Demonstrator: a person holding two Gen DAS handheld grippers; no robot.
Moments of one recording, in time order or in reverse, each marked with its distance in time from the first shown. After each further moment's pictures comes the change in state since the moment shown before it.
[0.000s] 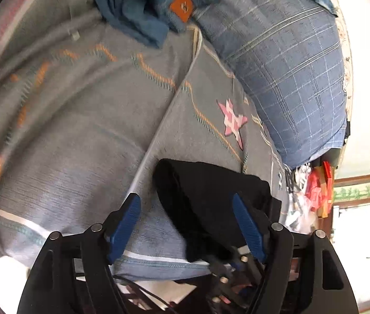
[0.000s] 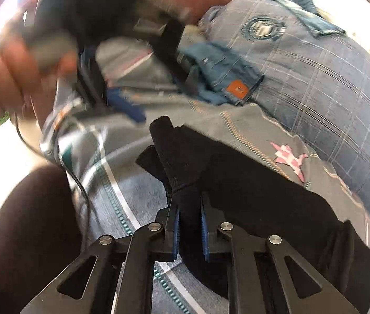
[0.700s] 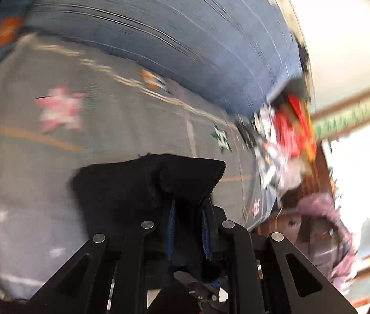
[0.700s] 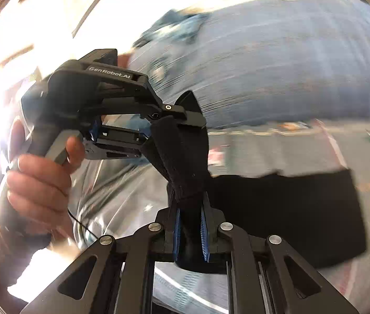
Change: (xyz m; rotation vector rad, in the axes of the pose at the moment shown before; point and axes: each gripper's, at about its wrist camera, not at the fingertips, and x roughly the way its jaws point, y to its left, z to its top) left arm 0.152 -0.243 -0.039 0.425 0.137 -0.052; right arm -0.110 -0.165 -0.074 0.705 -0.241 0.083
